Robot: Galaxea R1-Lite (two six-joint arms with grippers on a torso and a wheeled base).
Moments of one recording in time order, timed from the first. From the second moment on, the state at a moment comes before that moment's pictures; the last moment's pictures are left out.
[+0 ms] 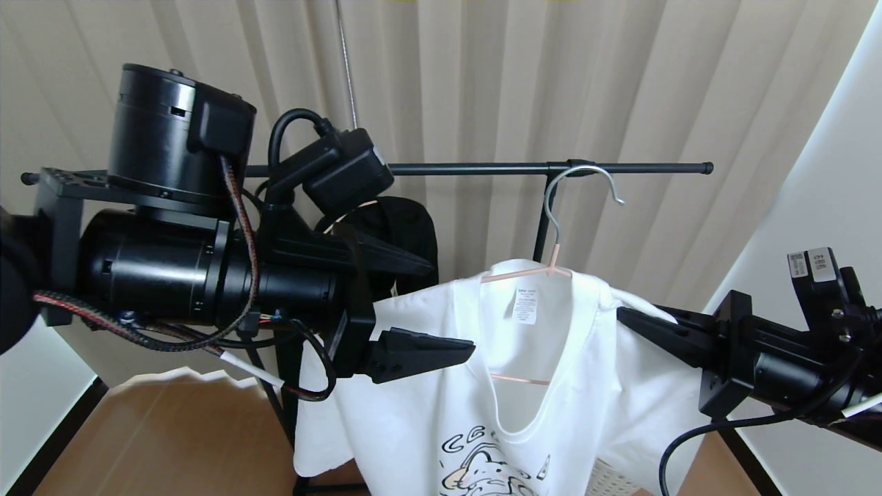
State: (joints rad) left arm -0.62 1.57 -1.18 0.09 -0.55 0.39; right arm 0.26 1.59 -0.26 -1.37 0.70 -0.01
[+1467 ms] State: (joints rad) left arm -0.60 1.70 -1.20 0.09 -0.64 0.50; right arm 0.30 1.54 -0.25 -1.37 0.70 -0.01
